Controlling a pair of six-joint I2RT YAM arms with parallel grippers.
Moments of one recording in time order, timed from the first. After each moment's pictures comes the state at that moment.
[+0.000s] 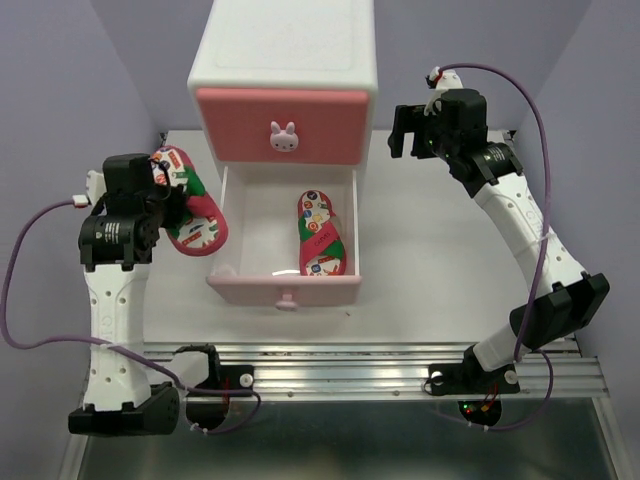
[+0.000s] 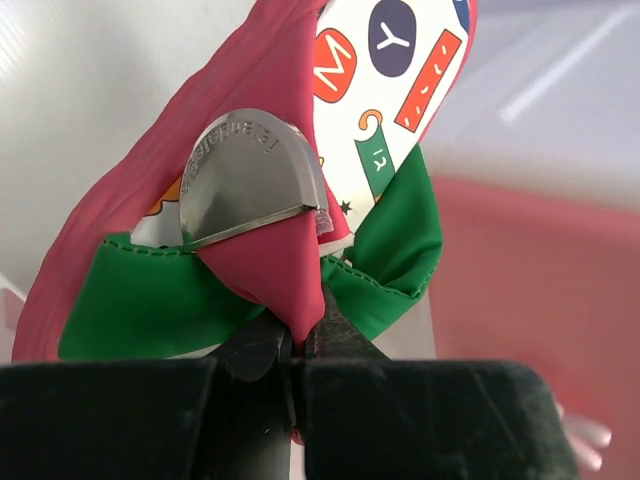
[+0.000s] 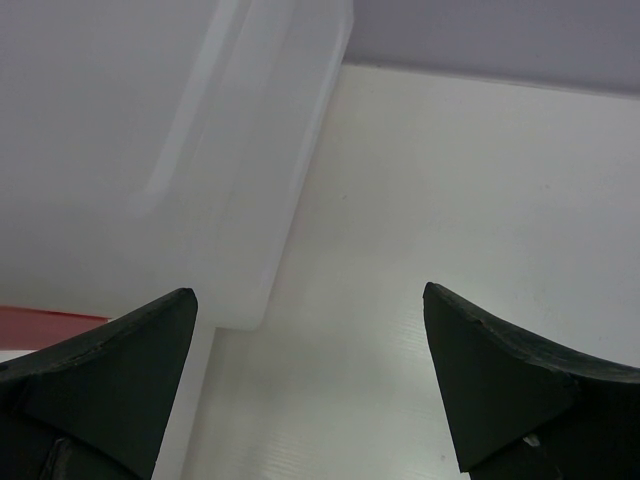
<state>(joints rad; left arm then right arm) 0.07 1.06 1.53 -1.13 -0.16 -1.25 0.36 1.54 1.73 -0.57 0.10 0.16</state>
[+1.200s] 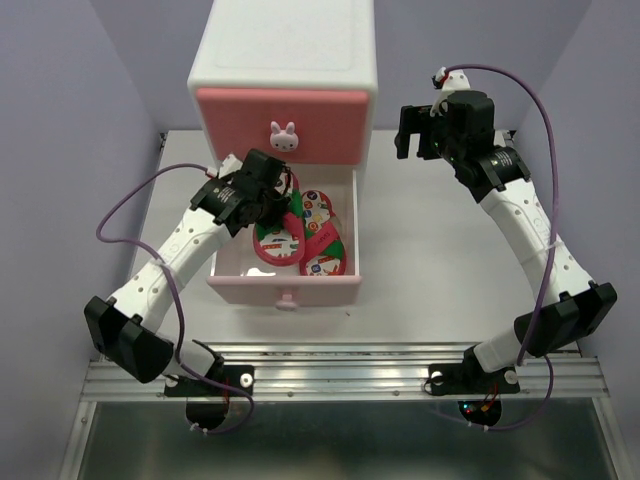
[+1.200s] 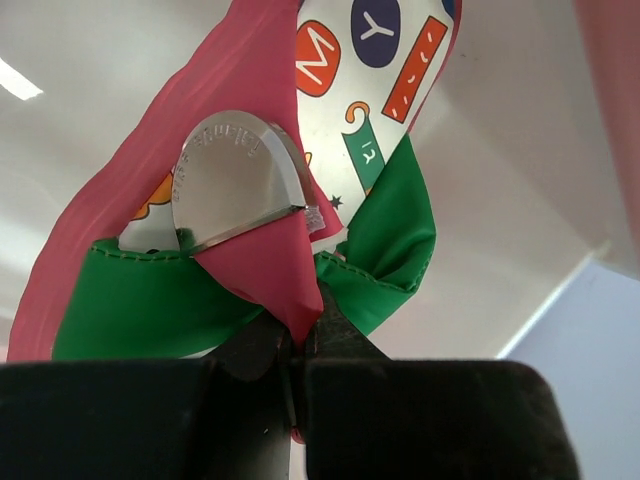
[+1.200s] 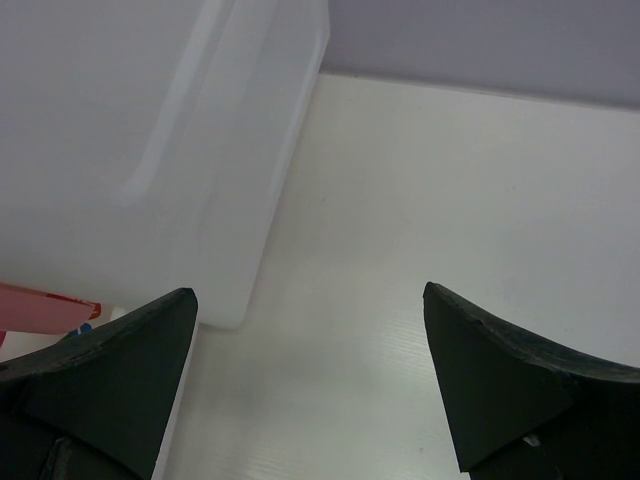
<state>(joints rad) -0.58 1.35 1.45 -0.99 -0.26 -1.33 0.36 1.49 1.70 -0.57 0.14 0.13</state>
